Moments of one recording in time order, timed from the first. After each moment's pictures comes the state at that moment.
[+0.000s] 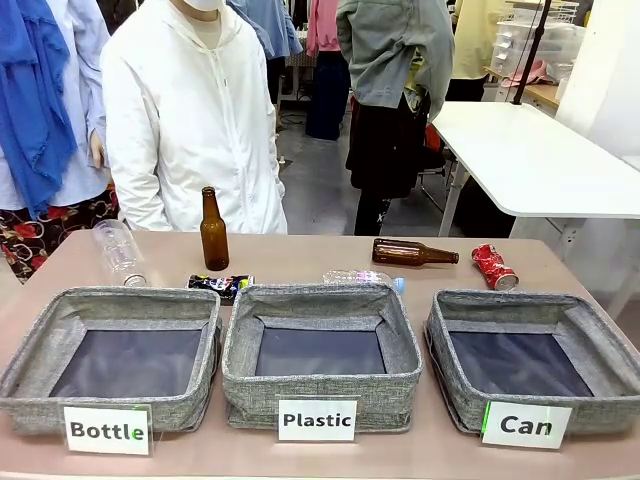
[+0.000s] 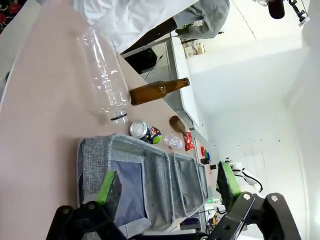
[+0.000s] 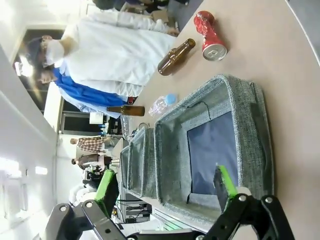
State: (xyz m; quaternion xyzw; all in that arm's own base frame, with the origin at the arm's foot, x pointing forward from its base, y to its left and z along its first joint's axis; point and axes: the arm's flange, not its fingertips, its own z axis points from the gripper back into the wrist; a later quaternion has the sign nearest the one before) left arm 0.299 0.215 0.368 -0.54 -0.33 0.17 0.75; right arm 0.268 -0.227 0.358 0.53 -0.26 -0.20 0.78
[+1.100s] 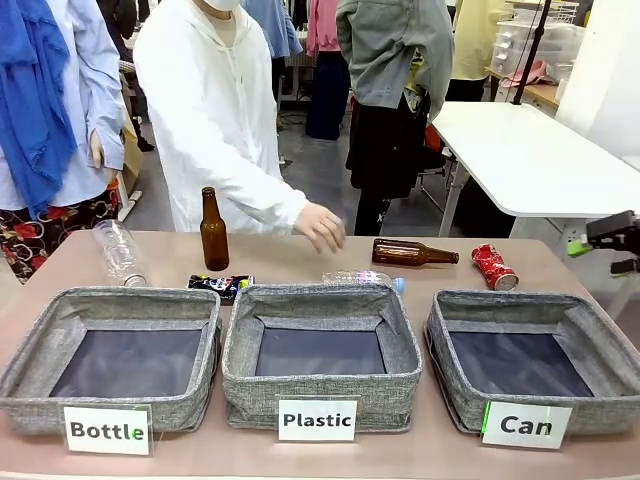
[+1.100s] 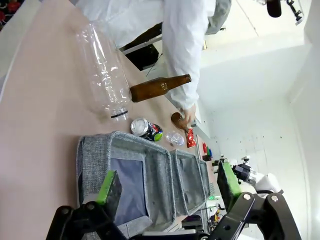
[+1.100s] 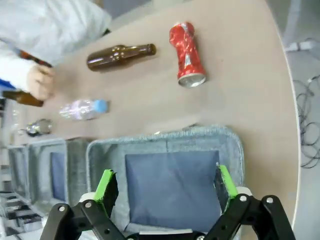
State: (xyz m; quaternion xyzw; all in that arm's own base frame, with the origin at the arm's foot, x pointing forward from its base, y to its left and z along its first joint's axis) left arm 0.303 0.211 0.369 -0.54 -0.33 0.17 0.76; right arm 0.380 -0.094 0.441 0.21 -0.25 -0.08 0.94
